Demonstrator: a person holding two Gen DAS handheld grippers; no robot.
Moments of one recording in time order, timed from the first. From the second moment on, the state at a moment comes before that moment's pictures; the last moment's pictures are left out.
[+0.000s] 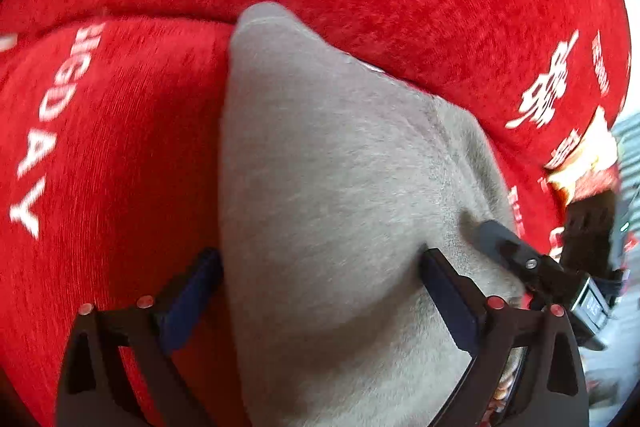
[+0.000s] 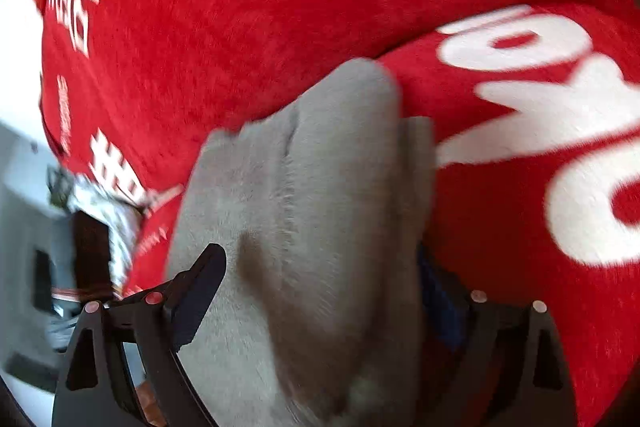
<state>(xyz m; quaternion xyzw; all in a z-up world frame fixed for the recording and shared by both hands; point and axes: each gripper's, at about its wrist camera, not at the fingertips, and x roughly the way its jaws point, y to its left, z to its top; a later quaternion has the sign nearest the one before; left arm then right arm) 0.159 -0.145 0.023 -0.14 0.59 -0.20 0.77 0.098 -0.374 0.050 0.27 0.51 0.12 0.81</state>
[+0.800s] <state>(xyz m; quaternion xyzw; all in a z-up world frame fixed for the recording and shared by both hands) 0.134 -0.149 0.061 -0.06 0.54 -0.20 0.81 0.089 -0.323 0.077 0.18 0.49 0.04 0.85</state>
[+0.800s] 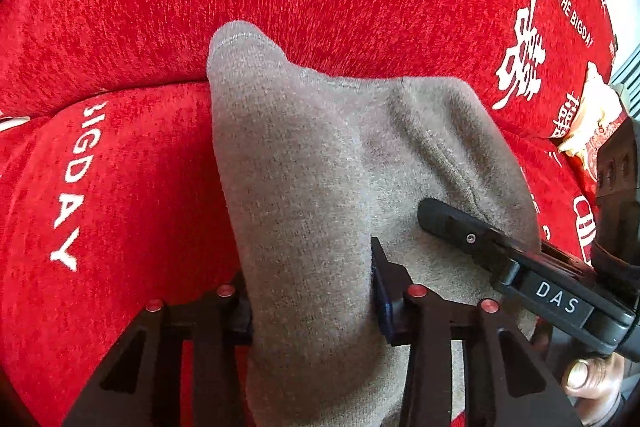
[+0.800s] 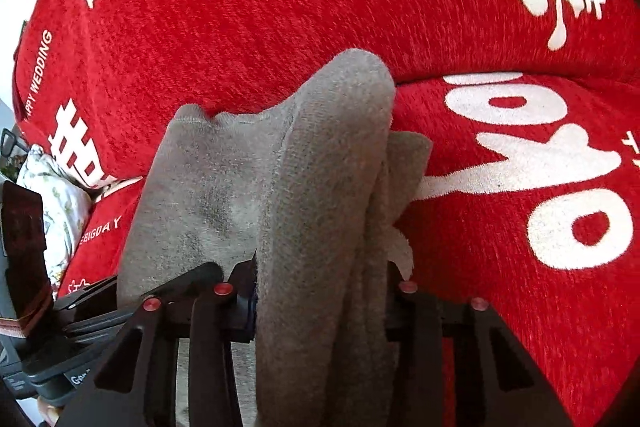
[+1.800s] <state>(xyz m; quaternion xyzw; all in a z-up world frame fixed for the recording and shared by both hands) 0.024 -0.100 0.088 -0.04 0.55 -0.18 0.82 -0.005 -0.270 0.102 0.14 0.50 0.06 0.85</state>
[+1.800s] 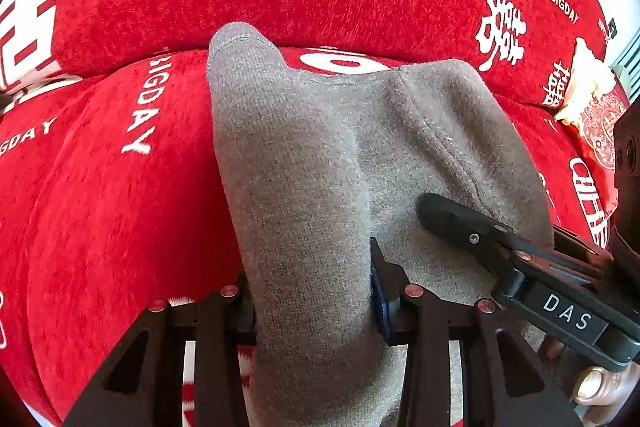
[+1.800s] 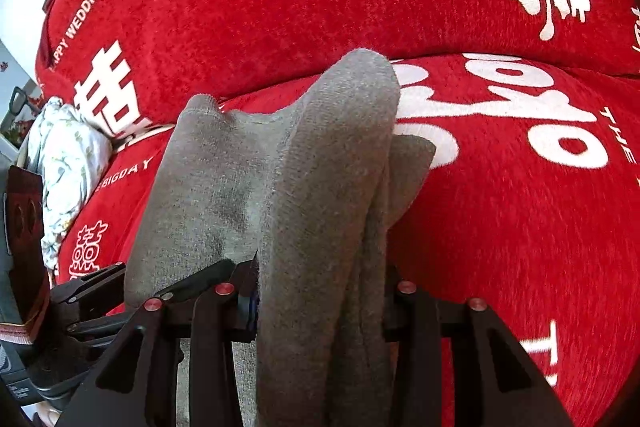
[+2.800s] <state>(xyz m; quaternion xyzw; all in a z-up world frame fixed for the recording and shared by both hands) -0.085 -0.064 0.109 -0.02 0.52 -0.17 0.84 -0.104 -0.229 0.115 0.13 0.47 0.09 0.87</state>
